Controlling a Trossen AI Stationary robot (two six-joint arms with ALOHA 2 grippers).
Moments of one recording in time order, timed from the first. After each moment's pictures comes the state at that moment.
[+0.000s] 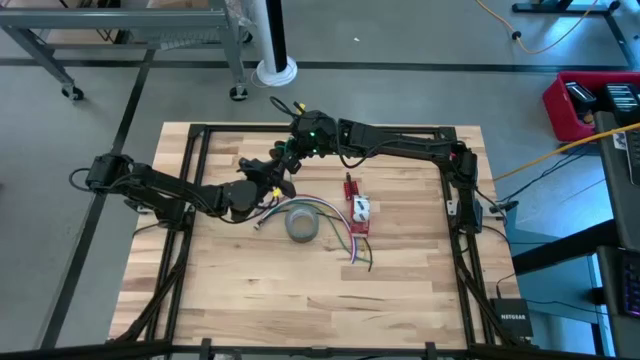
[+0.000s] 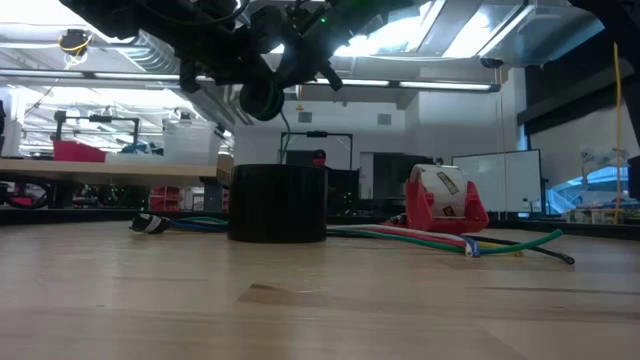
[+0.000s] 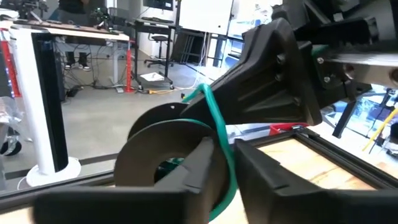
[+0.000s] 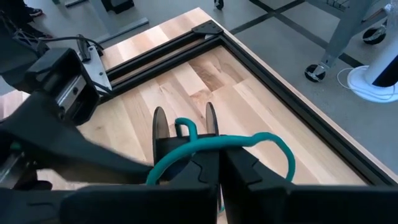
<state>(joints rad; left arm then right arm) -0.07 1.36 0.64 0.61 -1.09 -0.29 -0.23 2.00 1.87 -0.43 0.09 0.28</state>
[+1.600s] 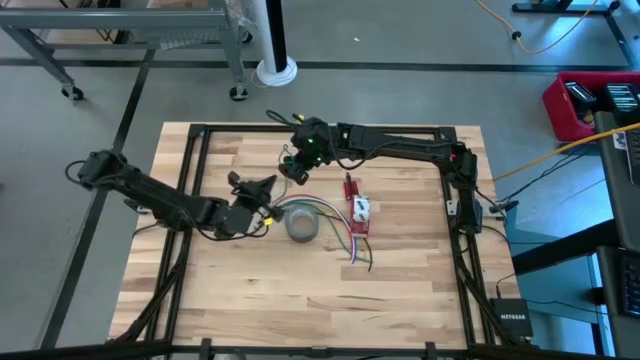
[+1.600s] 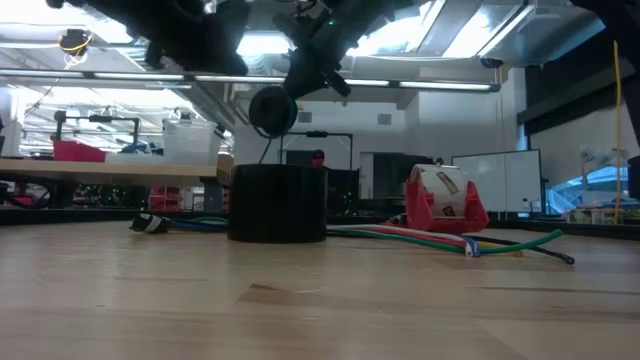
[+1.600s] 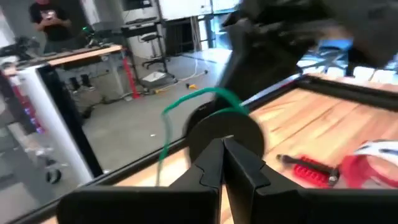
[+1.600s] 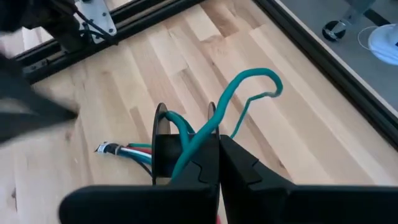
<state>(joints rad) -0.29 1.24 0.63 0.19 -1.28 -0.31 -0.23 2.00 1.87 -0.62 0.03 0.27</state>
